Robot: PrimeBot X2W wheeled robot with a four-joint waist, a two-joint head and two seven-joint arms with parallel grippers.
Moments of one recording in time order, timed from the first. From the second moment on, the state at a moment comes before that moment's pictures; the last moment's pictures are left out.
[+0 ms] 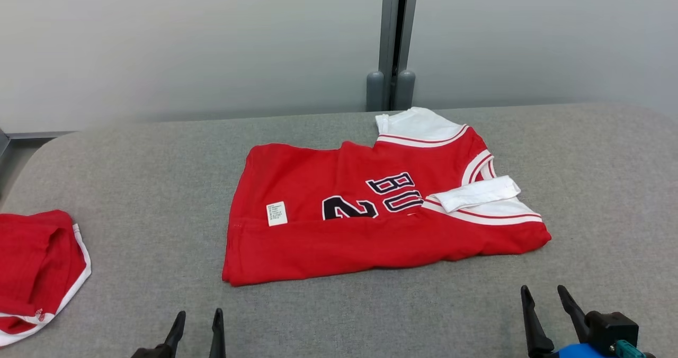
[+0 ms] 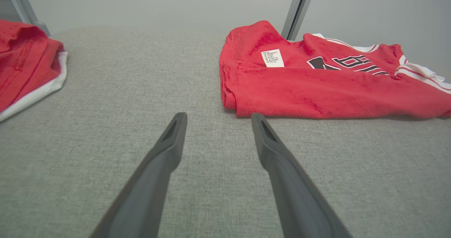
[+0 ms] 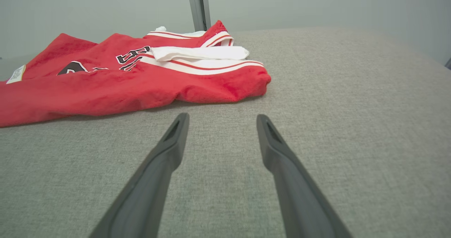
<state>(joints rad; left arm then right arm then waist) 0.07 0.06 -0.05 0.45 -0.18 -0.12 -0.26 -0.03 -0.05 -0.09 0.48 0.09 0.13 -0.26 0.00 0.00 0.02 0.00</state>
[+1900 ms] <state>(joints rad) -0.11 0.16 -0.26 0.62 -0.39 -0.13 -0.26 -0.23 -0.05 -0.21 0.68 0.16 0.13 -0.26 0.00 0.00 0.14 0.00</state>
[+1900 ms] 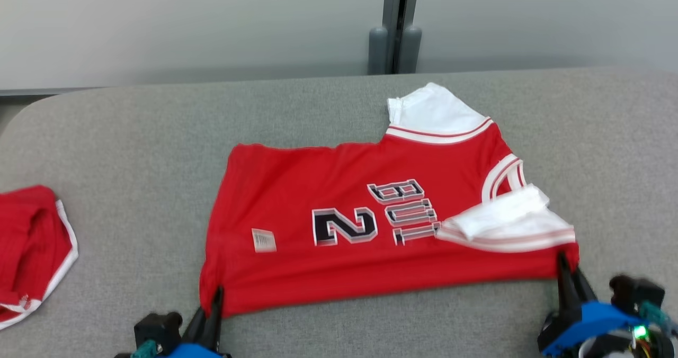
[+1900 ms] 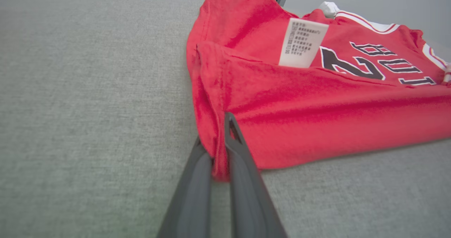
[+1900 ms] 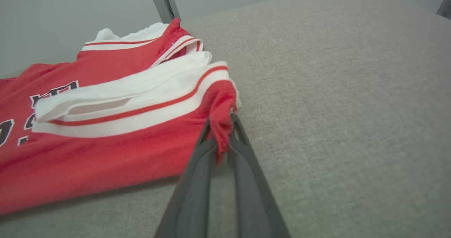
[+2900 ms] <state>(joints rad) -0.51 0.21 -0.23 0.74 -0.37 -0.13 -0.26 -0.42 -0.05 -0.10 0.58 0.07 0.13 -0.26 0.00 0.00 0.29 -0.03</state>
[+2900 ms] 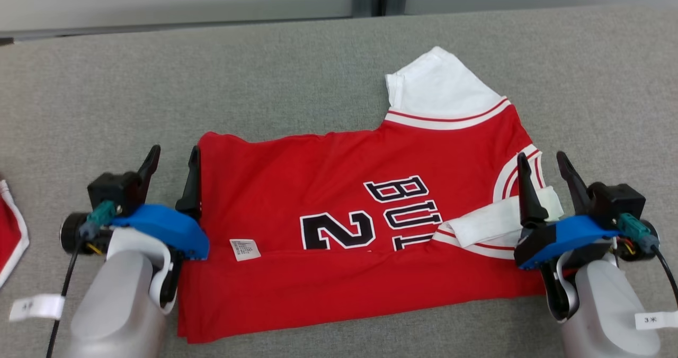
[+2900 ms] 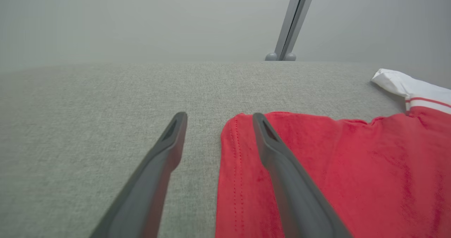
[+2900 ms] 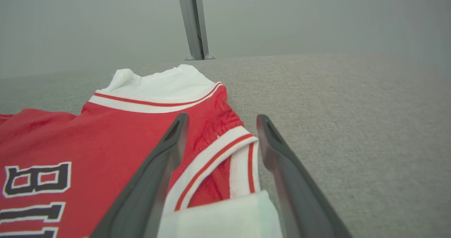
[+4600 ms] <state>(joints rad) -0.75 0.22 -0.54 0.74 -0.48 -0.13 -0.26 -1.06 -0.05 -0.46 0.74 -0.44 0.13 0.33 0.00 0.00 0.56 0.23</state>
